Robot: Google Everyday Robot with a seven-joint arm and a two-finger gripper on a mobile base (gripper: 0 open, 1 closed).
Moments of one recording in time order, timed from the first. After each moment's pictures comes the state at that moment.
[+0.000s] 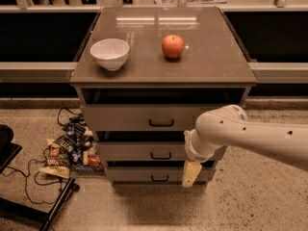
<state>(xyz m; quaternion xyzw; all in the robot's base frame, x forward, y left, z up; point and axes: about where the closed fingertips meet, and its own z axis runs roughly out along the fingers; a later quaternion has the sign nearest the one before) 0.513 -0.119 0.577 -0.66 0.73 0.02 0.15</state>
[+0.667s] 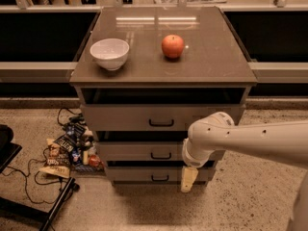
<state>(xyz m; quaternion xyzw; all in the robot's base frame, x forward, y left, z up) 0.517 -0.126 0.523 -0.65 0.75 0.02 0.11</state>
